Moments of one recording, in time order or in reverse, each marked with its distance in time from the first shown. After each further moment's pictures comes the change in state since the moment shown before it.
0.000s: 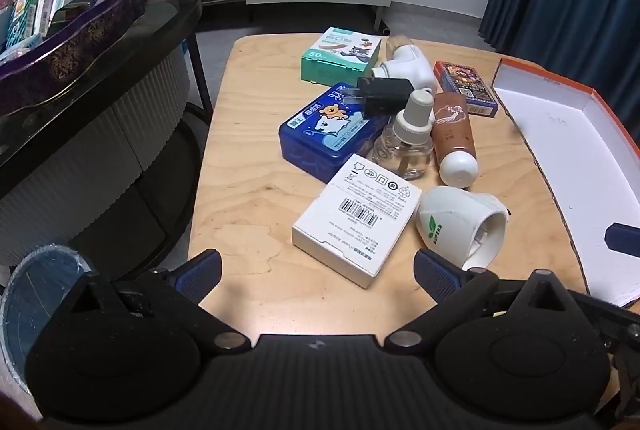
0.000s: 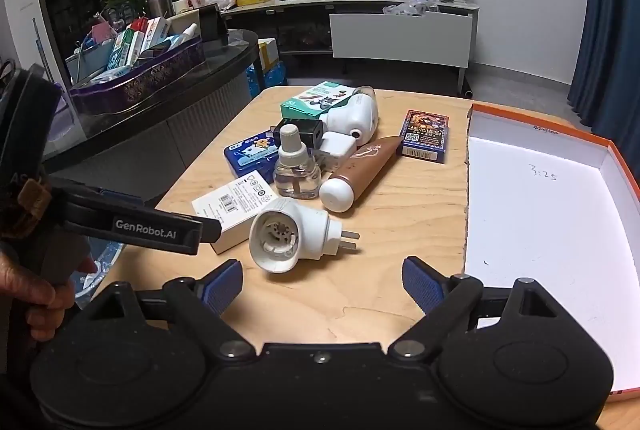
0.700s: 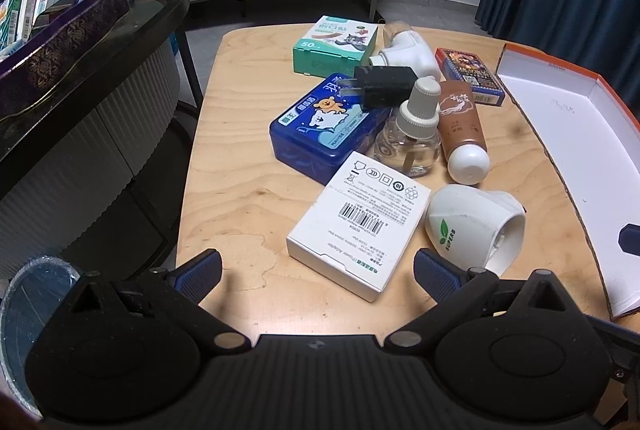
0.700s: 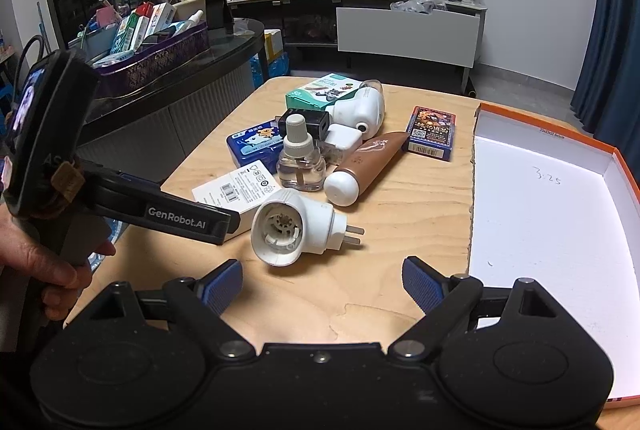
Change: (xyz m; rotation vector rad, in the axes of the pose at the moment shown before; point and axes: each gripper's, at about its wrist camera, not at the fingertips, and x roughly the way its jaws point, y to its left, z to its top) left arm 0.022 -0.004 0.003 0.044 -0.002 0.019; right arm 0.007 0.006 0.001 -0.036 0.028 -0.012
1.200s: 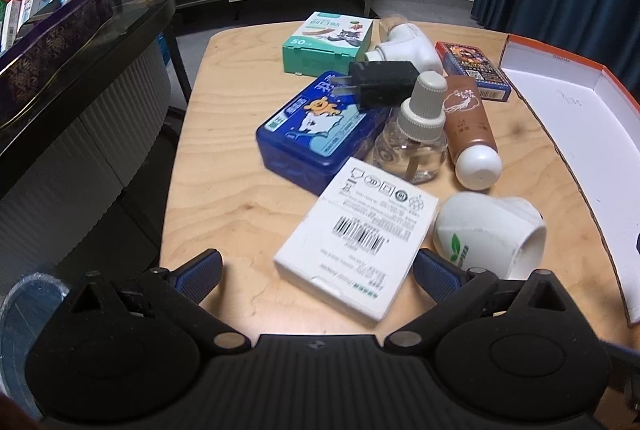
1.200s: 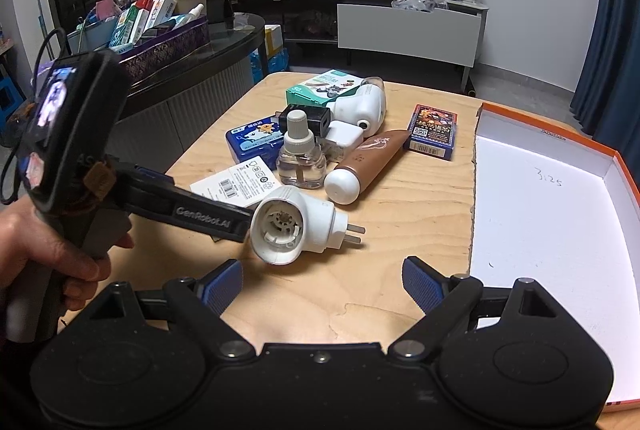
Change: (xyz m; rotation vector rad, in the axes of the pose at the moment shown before) left arm 0.021 -0.007 0.004 0.035 0.038 0.004; right arm 0.005 0.003 0.000 -0.037 0.021 -0.025
